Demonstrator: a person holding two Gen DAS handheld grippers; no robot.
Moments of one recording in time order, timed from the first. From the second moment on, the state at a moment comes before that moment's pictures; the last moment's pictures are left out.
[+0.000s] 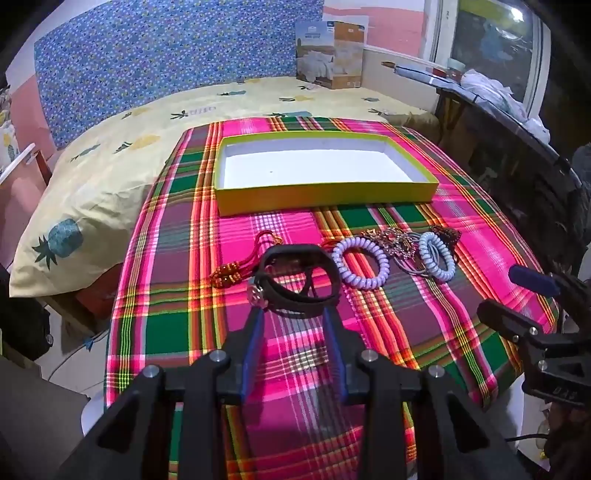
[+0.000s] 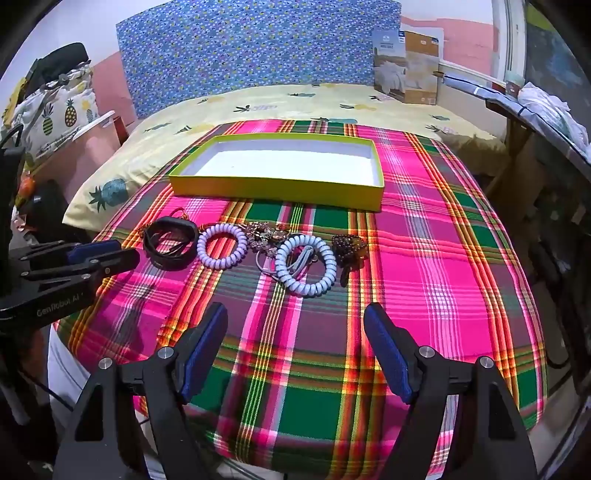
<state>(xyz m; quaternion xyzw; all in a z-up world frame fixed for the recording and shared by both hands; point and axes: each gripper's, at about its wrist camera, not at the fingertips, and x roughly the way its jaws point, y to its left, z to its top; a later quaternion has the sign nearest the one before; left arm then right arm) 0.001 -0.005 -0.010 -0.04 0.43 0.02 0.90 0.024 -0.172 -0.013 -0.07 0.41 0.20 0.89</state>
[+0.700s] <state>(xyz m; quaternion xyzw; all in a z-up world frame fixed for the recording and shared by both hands) -0.004 -0.005 0.000 -0.05 0.42 0.01 0.91 0.017 -0.172 -0.002 -0.07 0.40 0.20 0.89</state>
